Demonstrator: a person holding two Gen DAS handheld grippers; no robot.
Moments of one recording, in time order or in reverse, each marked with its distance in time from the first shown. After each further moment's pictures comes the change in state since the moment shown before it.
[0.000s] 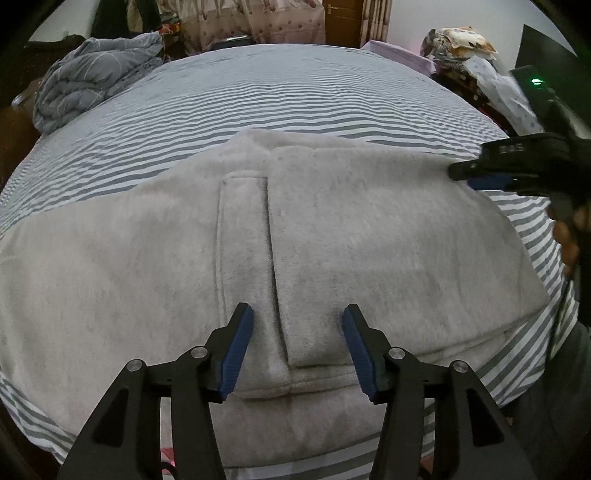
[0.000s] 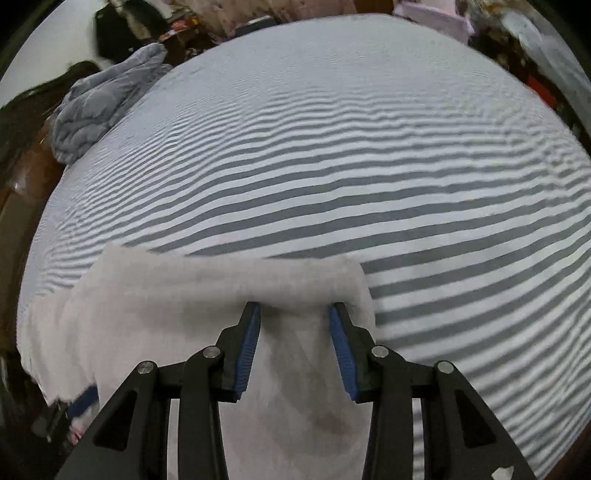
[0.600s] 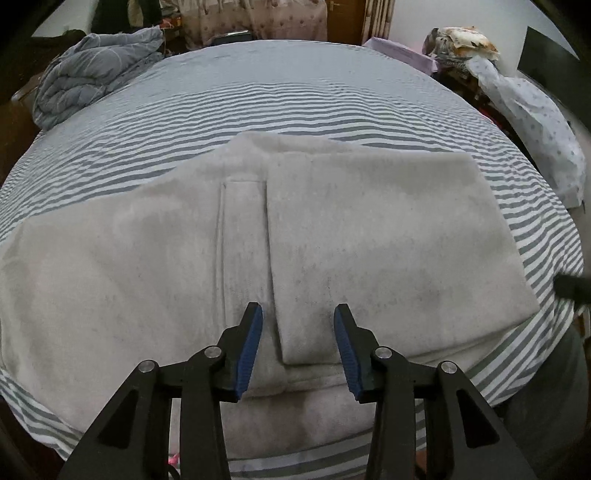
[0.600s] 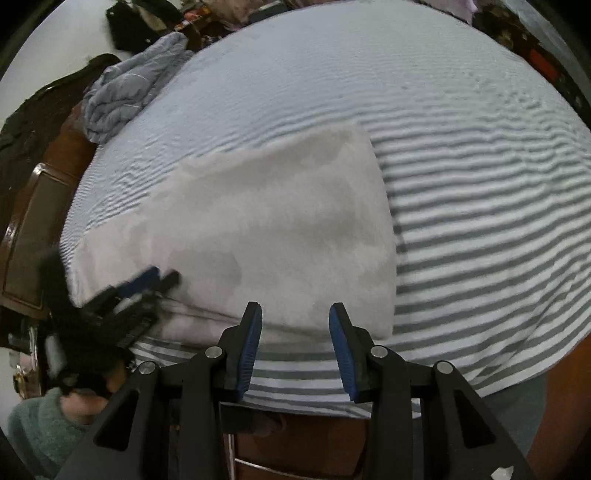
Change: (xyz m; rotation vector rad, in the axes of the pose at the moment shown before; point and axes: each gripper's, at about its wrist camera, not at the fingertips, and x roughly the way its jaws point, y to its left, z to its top) left arm -0.008 0.003 0.008 -0.012 0.017 -0.013; right arm -0.110 0.030 -0.113 -0.015 0.014 0.090
